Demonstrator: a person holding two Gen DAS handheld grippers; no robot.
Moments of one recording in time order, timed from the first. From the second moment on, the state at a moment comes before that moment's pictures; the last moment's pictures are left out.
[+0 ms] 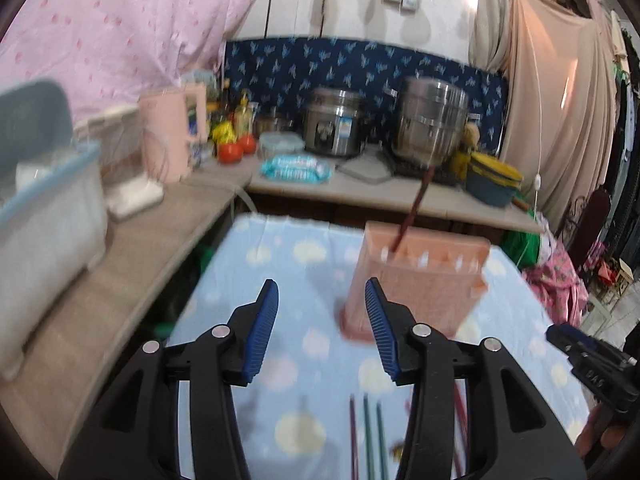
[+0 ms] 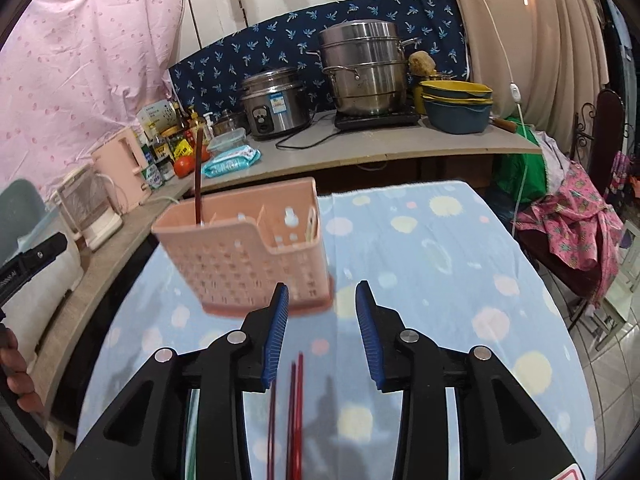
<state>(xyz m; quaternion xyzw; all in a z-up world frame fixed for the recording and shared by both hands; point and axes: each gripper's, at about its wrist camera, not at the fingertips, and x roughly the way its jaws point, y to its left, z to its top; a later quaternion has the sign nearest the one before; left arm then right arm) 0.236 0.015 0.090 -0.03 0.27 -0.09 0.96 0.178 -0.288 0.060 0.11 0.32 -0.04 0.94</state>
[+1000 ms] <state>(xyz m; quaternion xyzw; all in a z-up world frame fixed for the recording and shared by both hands) 0.095 0.011 -0.047 -0.02 0.42 -0.11 0.90 0.051 -0.235 -0.052 0.10 0.43 -0.03 0.90</state>
